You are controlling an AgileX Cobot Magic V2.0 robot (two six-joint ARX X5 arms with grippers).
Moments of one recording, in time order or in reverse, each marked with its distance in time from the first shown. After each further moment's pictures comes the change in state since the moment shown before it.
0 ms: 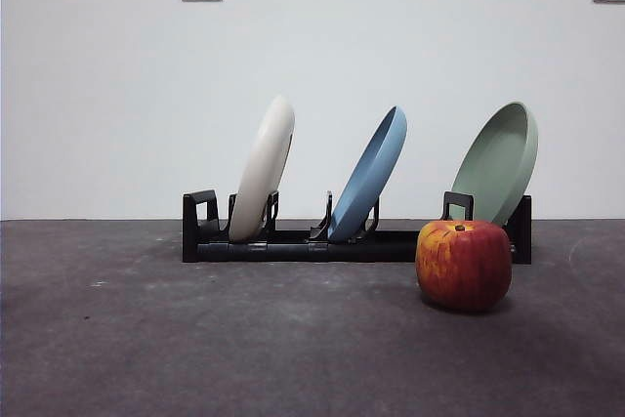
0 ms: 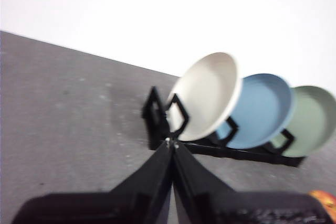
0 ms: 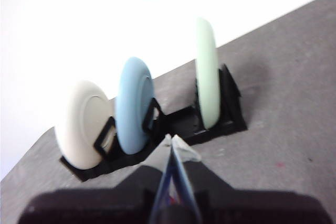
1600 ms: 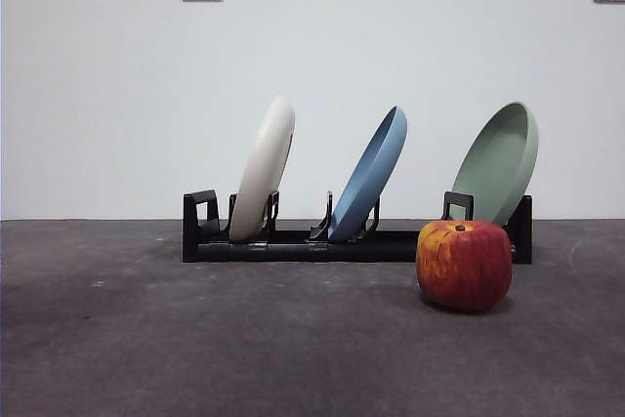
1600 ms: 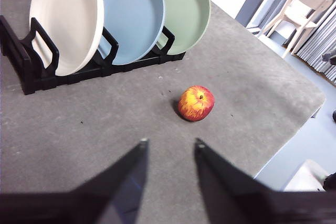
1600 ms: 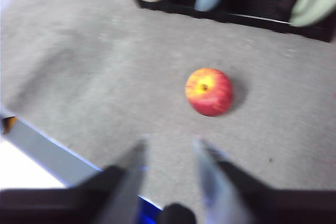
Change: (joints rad) left arm 0.000 0.502 0.557 -0.524 0.498 0.341; right arm 0.051 0.612 0.749 -0.850 -0.305 -0.572
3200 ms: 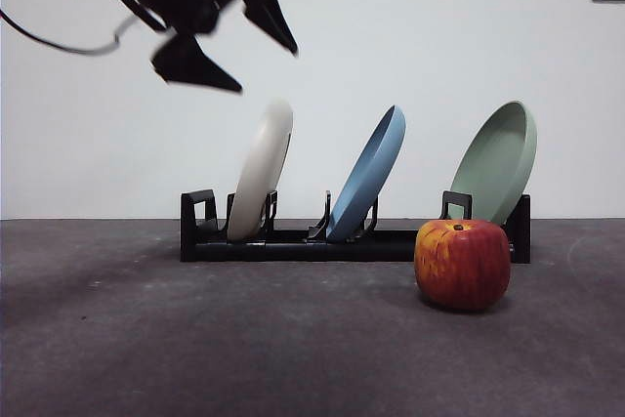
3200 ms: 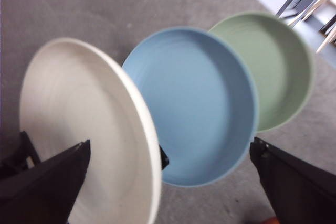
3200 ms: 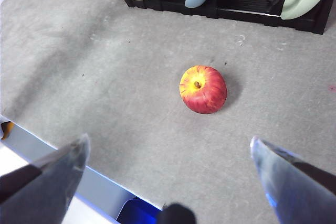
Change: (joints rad) left arm -0.335 1.225 0.755 0.445 -0.351 -0.132; right arm 0.000 0.010 0.000 0.000 0.007 0.021
